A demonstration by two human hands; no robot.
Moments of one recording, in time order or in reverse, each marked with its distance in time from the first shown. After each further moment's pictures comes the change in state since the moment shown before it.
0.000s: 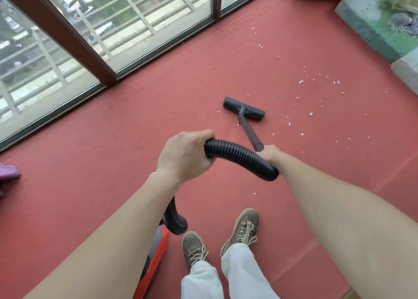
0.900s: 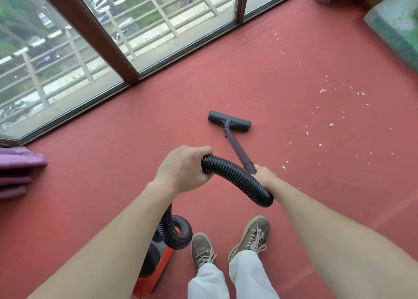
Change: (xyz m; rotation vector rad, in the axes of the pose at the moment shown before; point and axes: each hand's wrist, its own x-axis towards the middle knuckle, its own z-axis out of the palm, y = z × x) left_hand -0.028 -0.035 -0.017 -0.015 -0.110 -0.069; right_hand -0.025 -0.019 0.058 -0.107 -0.144 -0.193
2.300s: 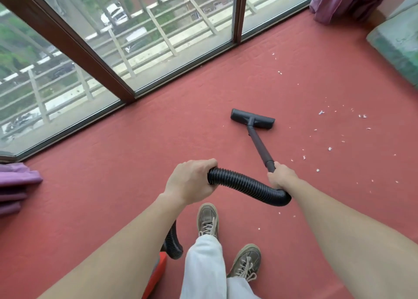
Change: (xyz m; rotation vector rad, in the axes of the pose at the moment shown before) left_hand 0.103 0.025 0.036 0.046 -0.011 -0.042; right_hand 0.074 0.028 -0.132 -0.138 0.144 0.078
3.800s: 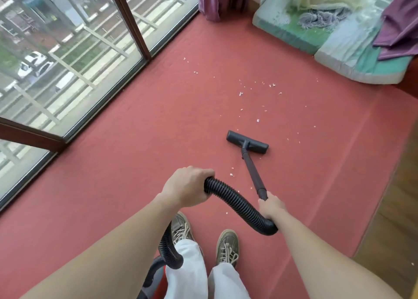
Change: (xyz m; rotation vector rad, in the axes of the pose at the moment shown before) left_hand 0.034 0.156 0.060 0.142 -0.369 0.408; right_hand -0.109 0.198 0.072 0.445 0.013 0.348
